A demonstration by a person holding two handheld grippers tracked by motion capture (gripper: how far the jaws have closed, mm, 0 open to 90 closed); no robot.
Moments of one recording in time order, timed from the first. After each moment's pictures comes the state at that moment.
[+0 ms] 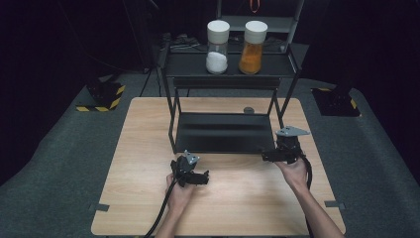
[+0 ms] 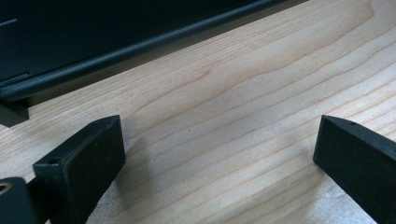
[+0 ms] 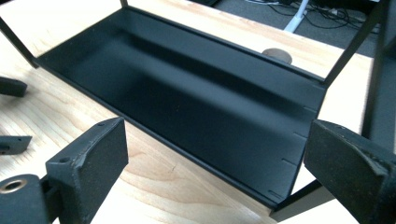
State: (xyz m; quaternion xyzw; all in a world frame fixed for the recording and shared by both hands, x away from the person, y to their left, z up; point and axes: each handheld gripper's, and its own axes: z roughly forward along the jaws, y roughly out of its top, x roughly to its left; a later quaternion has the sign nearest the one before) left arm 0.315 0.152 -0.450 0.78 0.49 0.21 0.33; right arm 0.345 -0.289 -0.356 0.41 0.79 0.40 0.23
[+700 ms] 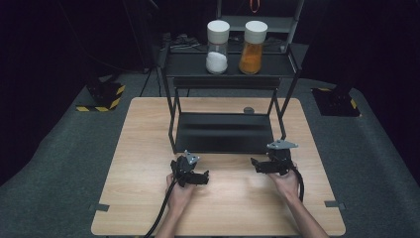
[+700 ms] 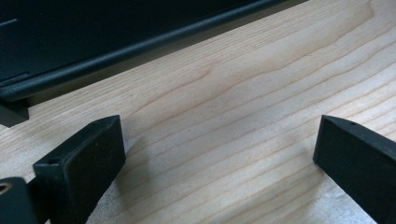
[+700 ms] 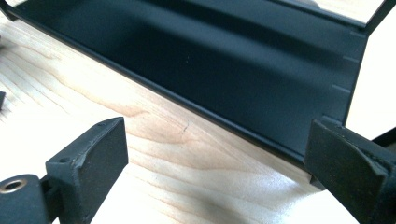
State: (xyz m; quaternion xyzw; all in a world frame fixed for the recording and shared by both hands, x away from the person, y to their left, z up) left arm 0.315 0.152 -0.450 0.78 0.49 0.21 0.33; right arm 0.340 -0.276 -0.401 0.43 0.80 0.37 0.21
